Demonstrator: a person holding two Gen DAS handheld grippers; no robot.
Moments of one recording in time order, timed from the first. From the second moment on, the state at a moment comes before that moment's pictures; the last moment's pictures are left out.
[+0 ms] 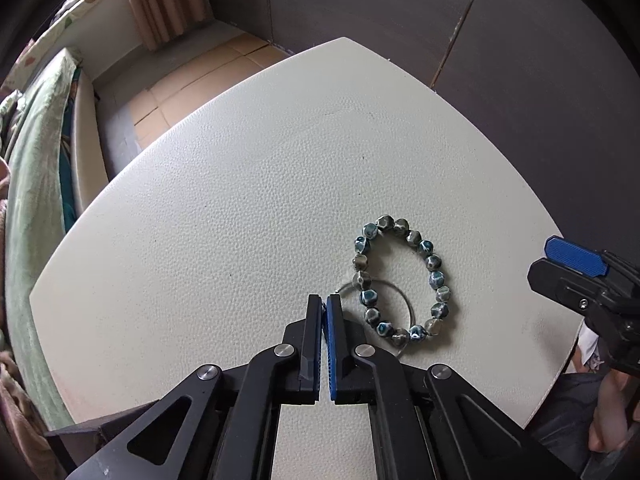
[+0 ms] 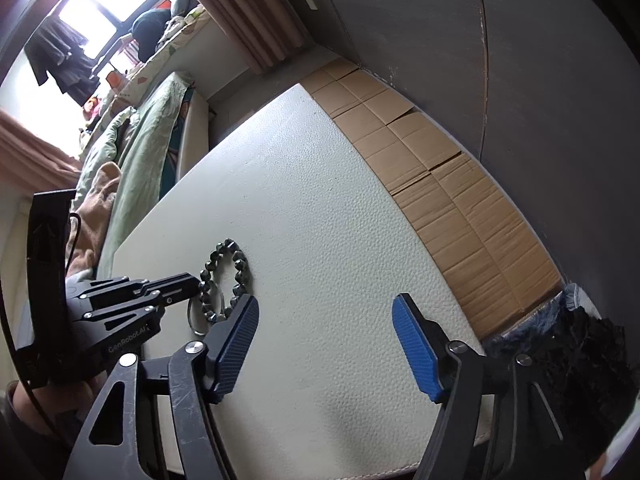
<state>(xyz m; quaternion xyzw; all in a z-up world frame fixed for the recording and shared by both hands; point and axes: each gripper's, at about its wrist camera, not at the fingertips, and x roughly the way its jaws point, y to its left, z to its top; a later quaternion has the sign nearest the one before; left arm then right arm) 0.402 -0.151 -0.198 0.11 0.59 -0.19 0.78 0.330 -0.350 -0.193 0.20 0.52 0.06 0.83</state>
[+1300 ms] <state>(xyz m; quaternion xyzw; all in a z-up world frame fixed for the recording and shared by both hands) 0.410 -0.097 -0.172 0.02 0.62 -0.12 0.78 0.362 -0.301 -0.195 0.11 0.54 0.06 0.83</state>
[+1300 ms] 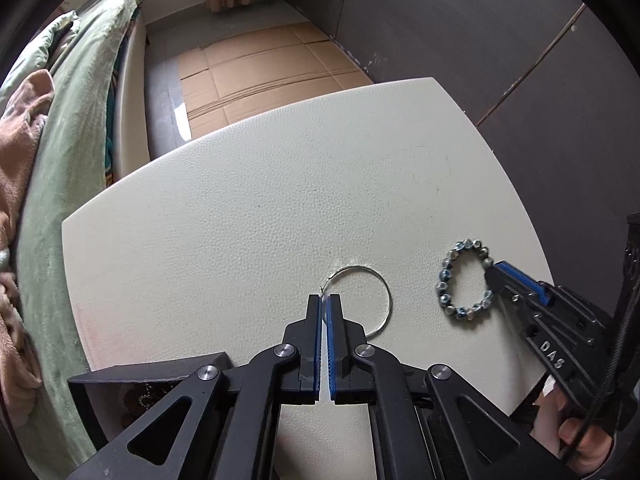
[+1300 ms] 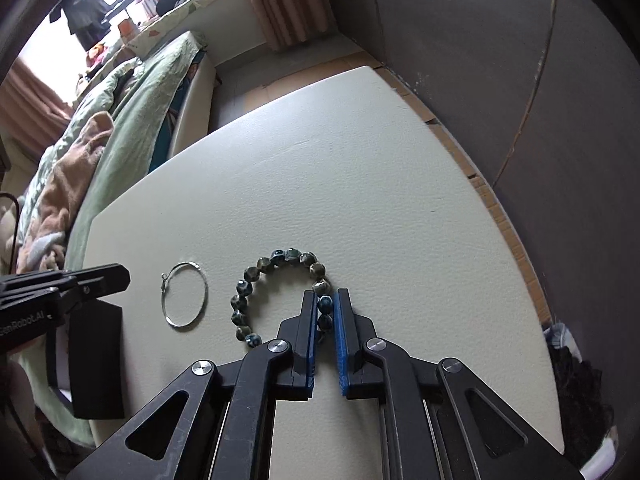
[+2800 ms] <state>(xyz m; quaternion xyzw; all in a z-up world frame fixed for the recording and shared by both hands) 0.403 -0.076 -0.142 0.03 0.58 -0.10 0.80 0.358 -0.327 -0.172 0.21 0.50 0.10 0.84</state>
